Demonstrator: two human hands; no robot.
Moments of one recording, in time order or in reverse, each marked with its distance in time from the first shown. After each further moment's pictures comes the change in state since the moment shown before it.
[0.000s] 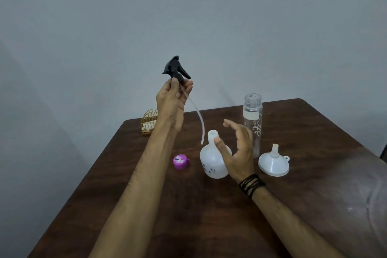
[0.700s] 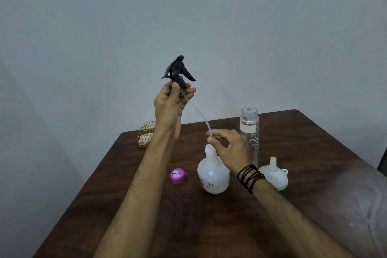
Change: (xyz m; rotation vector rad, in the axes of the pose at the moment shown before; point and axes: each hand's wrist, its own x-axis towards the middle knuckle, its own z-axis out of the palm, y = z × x) left_hand 0.002 0.011 0.017 0.112 -0.121 0.127; right_hand 0.049 -0.012 -0.001 -0.026 -0.172 0.054
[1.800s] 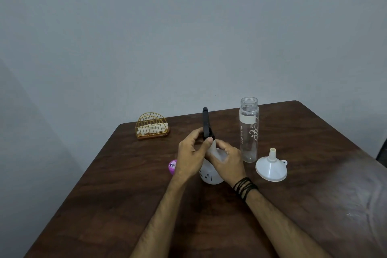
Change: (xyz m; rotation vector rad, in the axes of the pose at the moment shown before) left_hand -0.081 -0.102 -0.049 0.792 -0.241 0.049; right_hand -0.042 0.045 0.029 0.169 -0.104 0.075
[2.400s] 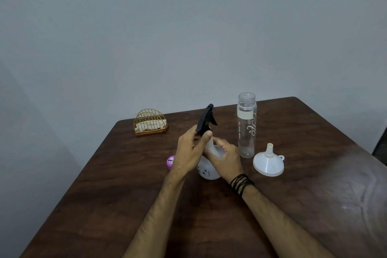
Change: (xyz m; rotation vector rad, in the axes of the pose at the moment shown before) left_hand 0.000 0.005 0.000 0.035 -0.052 0.010; right_hand -0.005 0.004 0.001 0.030 -0.001 0.063
